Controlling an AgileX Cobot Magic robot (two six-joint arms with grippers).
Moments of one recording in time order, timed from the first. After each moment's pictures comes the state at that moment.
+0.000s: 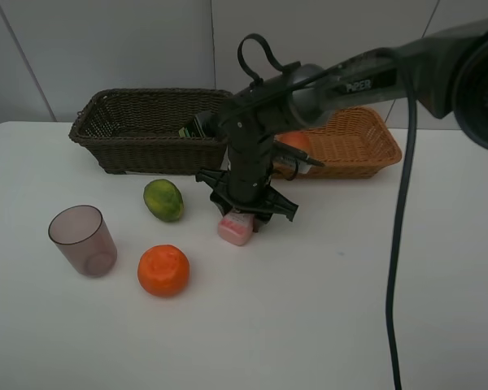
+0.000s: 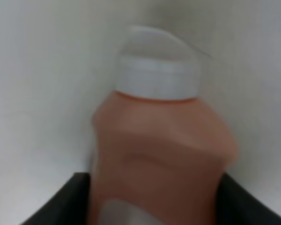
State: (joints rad) left arm -0.07 -0.01 -0.50 -0.02 1.06 -0.02; right arm 0.73 2.28 -1.60 -0.18 0.86 1.31
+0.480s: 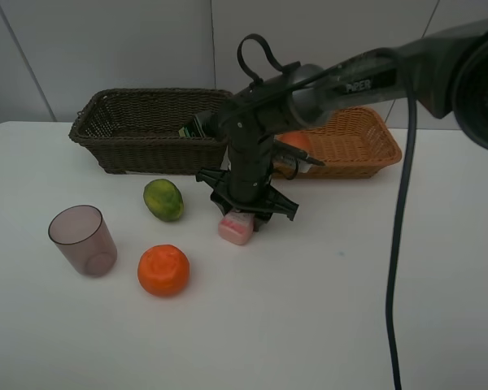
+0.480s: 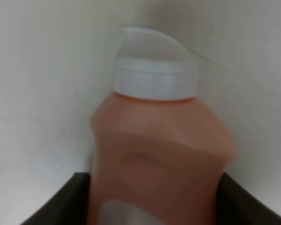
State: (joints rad) left arm -0.07 -0.01 -0.50 -0.02 1.06 -0.02; right arm 0.73 2.28 -1.60 -0.20 0.86 1.31
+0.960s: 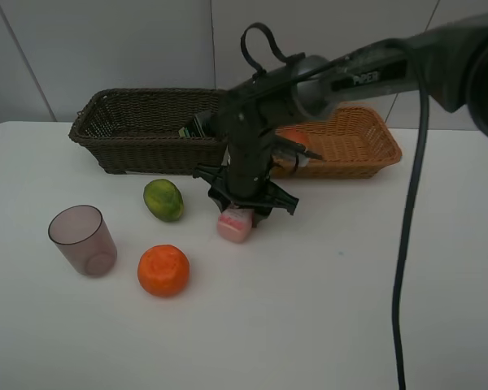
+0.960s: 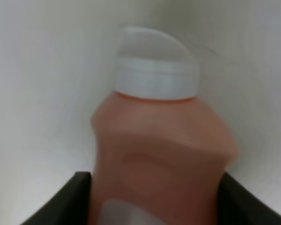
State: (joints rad) left arm -0.07 -0.01 -0.50 -0.02 1.06 -0.02; right arm 0.73 2.25 -1.60 -0.17 0.86 1.24
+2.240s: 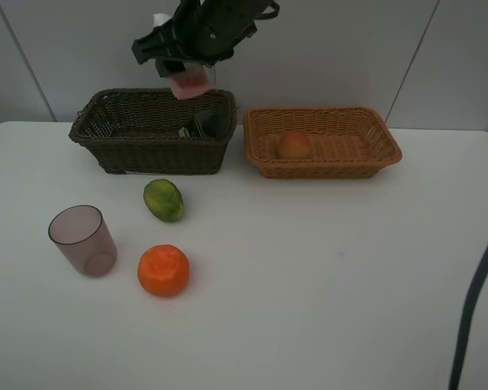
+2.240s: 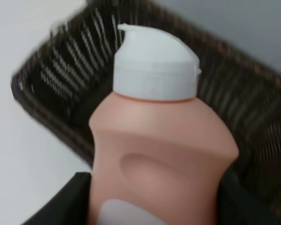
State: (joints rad) left arm -0.07 -0.01 -0.50 -0.02 1.06 -0.02; right arm 0.73 2.08 -1.87 -0.11 0.60 0.12
